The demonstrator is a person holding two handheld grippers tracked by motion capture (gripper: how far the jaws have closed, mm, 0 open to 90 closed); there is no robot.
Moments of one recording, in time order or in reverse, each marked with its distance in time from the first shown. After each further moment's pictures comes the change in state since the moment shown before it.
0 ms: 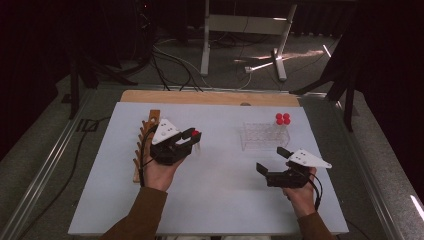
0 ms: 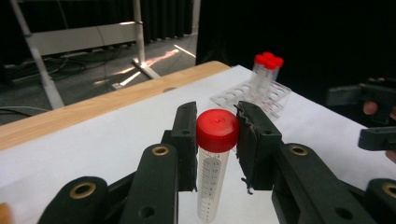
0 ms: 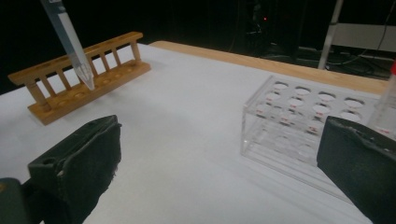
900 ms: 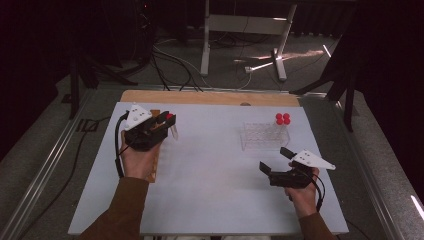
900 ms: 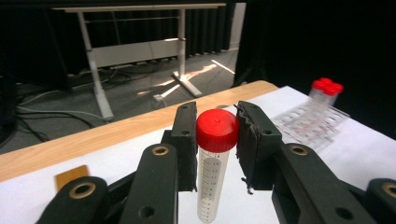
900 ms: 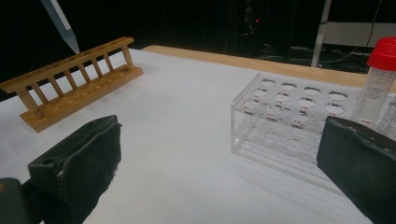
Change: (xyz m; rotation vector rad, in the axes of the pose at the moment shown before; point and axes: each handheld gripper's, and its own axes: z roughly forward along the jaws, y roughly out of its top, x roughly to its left) left arm 0.049 0.016 -0.025 -0.053 0.167 -0.011; right arm -0.005 -0.004 -0.004 -0.014 -0.021 0.033
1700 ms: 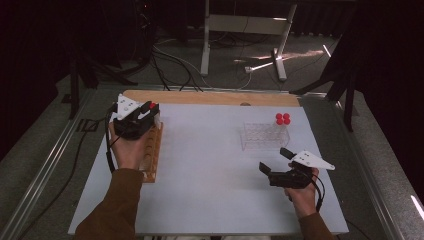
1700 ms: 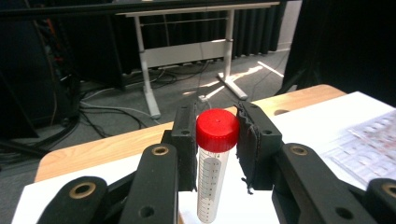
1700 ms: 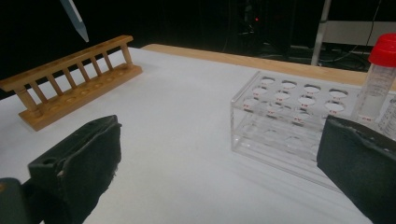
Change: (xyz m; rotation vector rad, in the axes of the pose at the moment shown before) left arm 0.039 -0.003 0.012 0.005 0.180 0.007; right arm 0.000 -0.002 0.001 0.005 -0.001 -0.003
